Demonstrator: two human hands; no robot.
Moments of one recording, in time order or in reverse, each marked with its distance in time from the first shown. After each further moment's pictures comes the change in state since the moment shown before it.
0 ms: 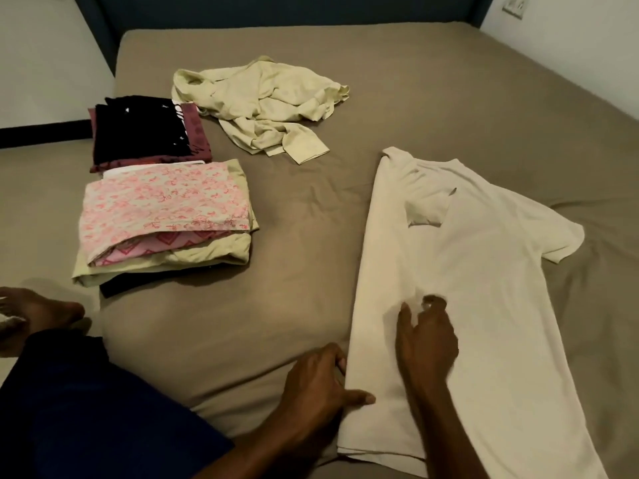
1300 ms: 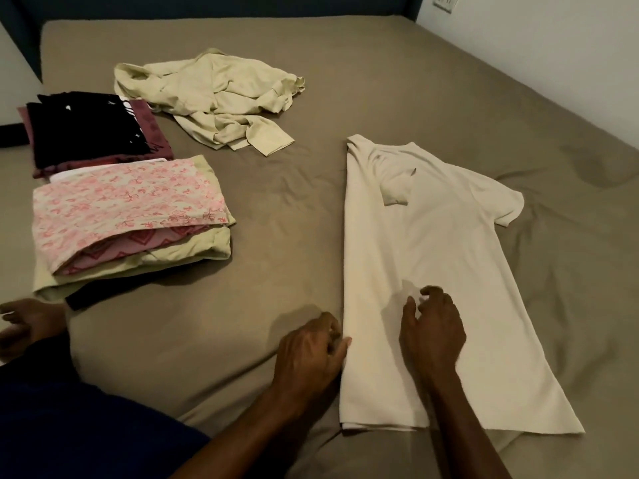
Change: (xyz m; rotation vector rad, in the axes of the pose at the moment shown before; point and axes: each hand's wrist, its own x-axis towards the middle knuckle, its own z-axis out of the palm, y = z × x) left_hand 0.001 -0.021 -0.009 0.019 0.263 0.412; right_hand -0.026 0.034 -0.014 -0.168 0.190 -0.038
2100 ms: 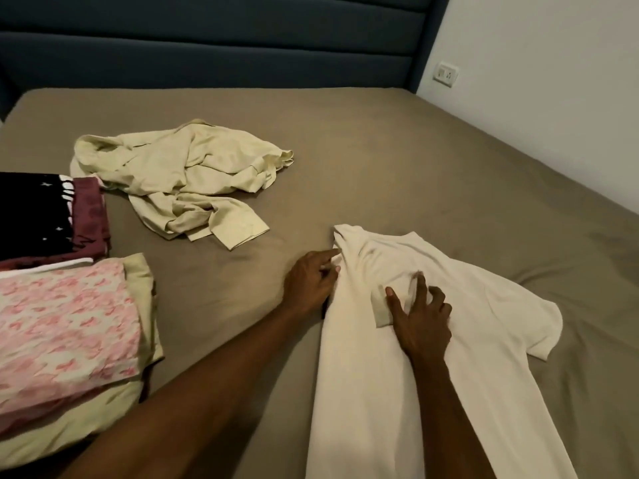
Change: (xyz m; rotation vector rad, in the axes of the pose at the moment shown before) left_hand 0.409 -0.011 0.044 -0.202 0.172 0.038; right_hand 0.304 -0.020 0.145 0.042 -0.108 -0.014
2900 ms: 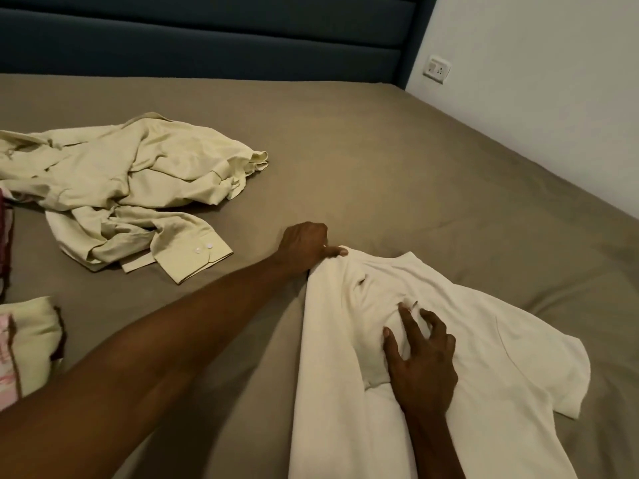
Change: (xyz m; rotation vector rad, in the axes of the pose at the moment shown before) left_hand 0.199 -0.024 0.053 0.558 -0.244 0.111; right_hand 0.019 0.014 0.026 -0.028 0.142 -0.099
